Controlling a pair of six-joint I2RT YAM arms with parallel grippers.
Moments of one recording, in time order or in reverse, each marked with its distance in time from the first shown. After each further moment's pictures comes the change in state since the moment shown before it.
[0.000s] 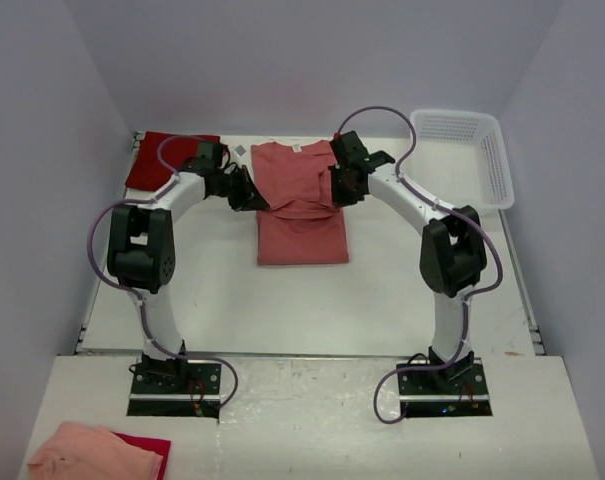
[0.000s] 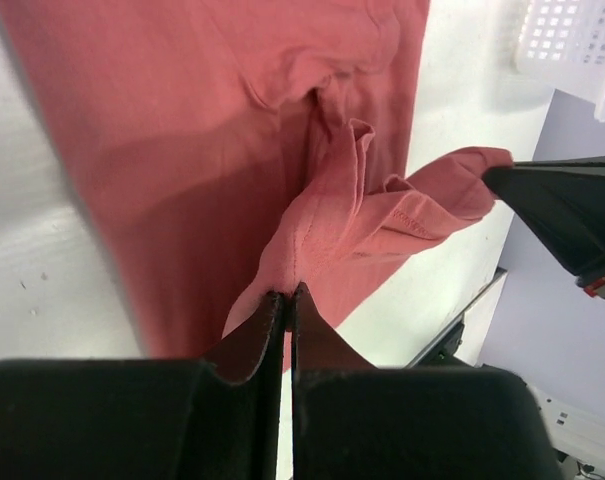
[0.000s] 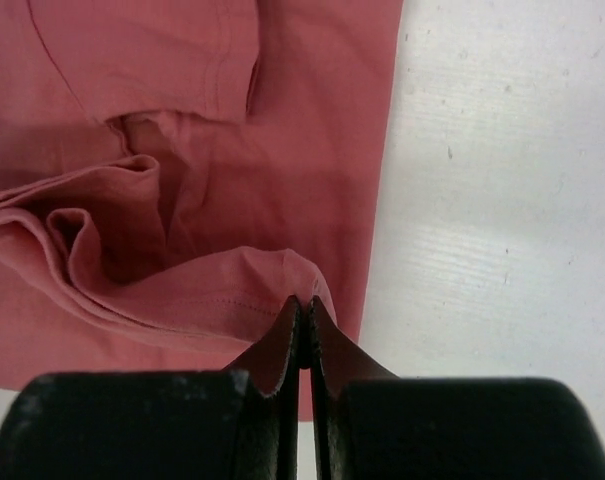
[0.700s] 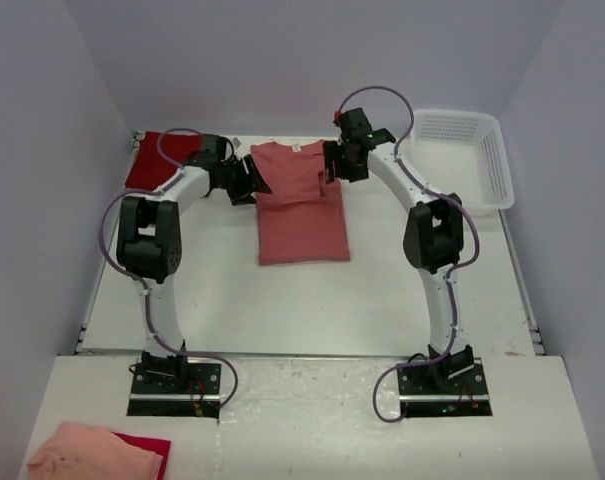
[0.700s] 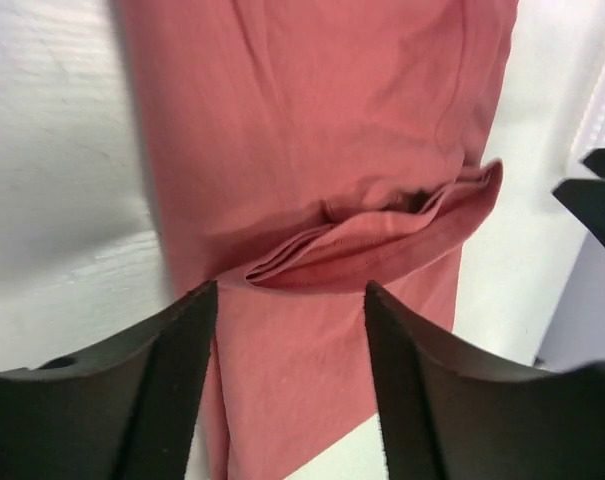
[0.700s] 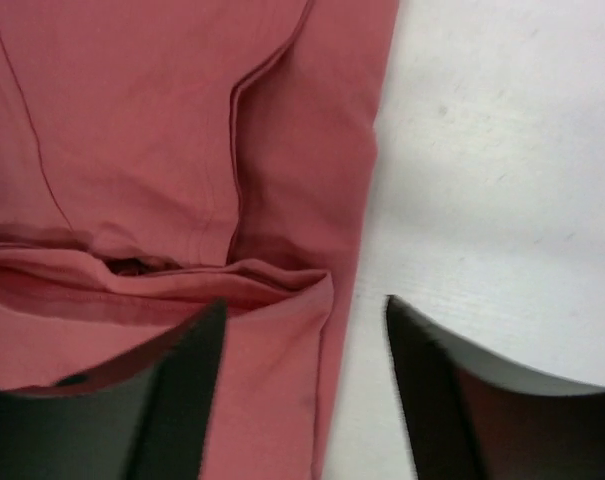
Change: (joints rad) left arm 0.001 0.149 0.132 0.042 -0.152 -0.043; right arm -0.097 0.301 0.421 -0.090 -0.095 -0.122
